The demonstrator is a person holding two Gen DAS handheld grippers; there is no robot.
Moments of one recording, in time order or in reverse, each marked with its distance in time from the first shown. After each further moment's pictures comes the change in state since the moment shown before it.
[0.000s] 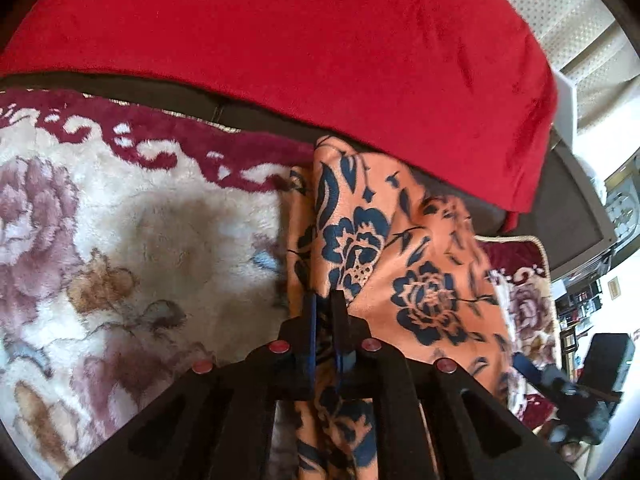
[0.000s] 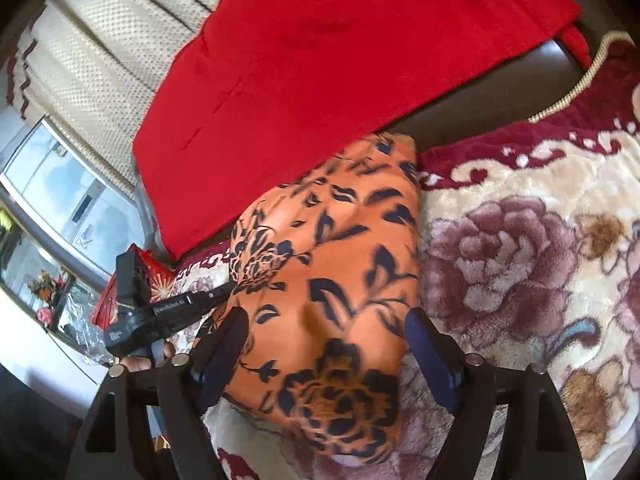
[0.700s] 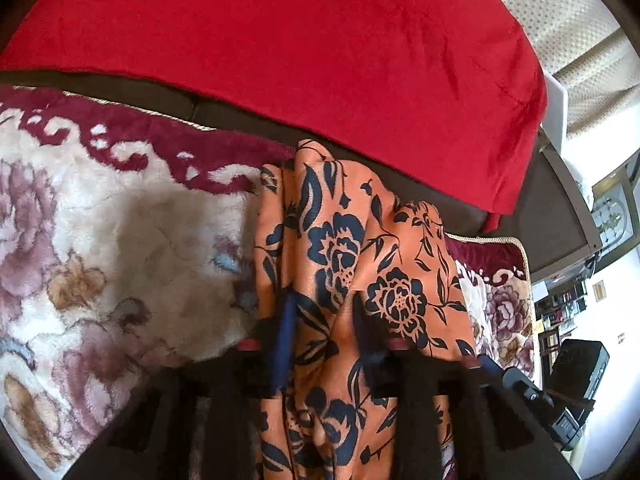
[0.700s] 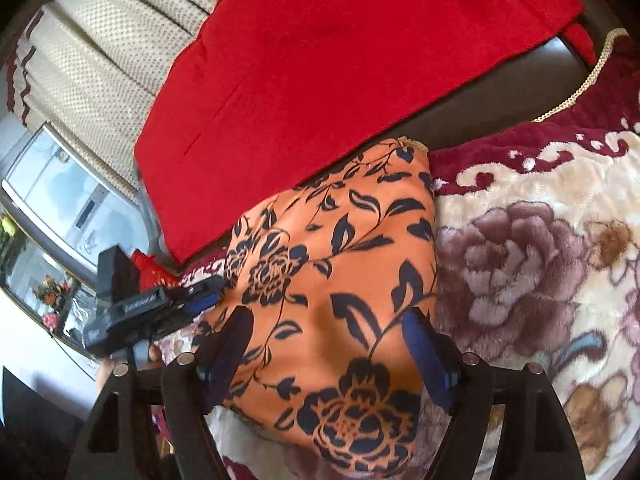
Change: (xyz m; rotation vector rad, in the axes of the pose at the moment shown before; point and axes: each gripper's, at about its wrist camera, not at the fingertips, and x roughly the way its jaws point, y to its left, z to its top) left arm 0.001 -0.024 0.008 -0.008 0.045 -0.040; right arm -0.001 0.000 0.004 0.018 0.002 0.014
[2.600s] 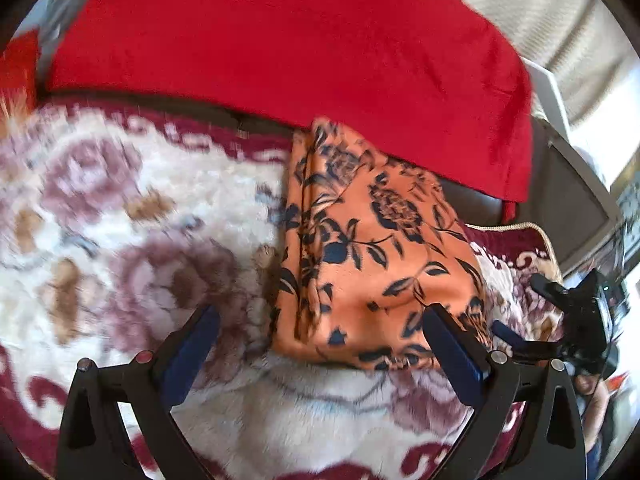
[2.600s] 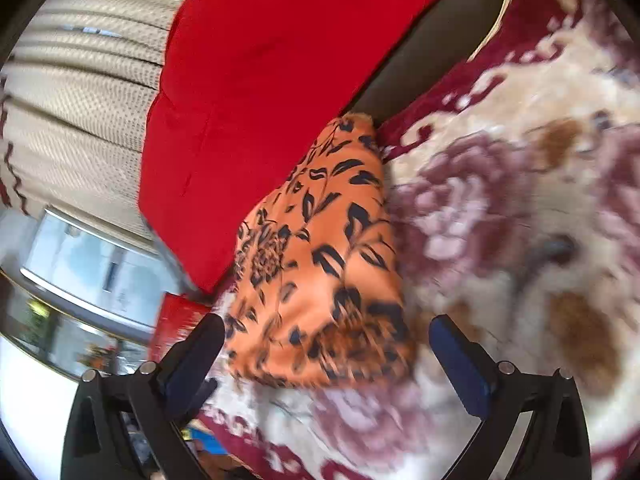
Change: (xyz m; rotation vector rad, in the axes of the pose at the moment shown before) left arm -0.034 -0.015 -0.091 0.038 -0.186 0.168; right arm -0.028 -0.042 -0.028 0.301 -0.009 0.092
